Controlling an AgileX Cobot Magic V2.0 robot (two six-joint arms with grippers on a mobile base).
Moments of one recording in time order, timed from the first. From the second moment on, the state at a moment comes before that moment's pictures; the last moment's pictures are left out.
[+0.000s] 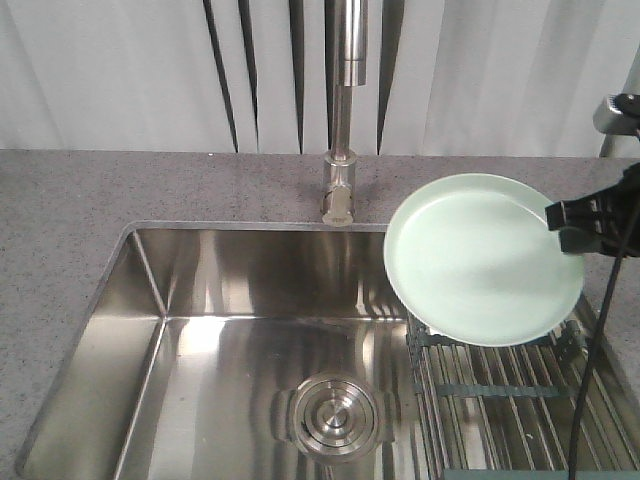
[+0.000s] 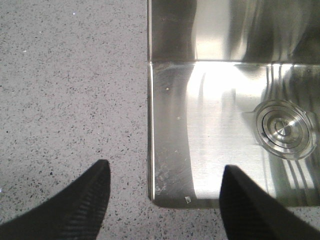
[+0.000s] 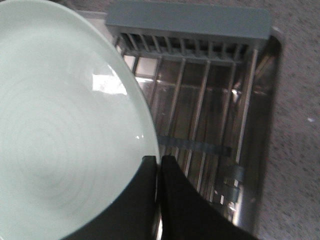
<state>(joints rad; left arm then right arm) -0.26 0.59 -0.66 0.08 0.93 -0.25 -0.11 1.38 -1.14 0.39 0.90 -0.36</state>
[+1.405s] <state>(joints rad) -0.26 0.59 -0.66 0.08 0.93 -0.25 -0.16 1.63 -1.05 0.16 0.76 -0.28</state>
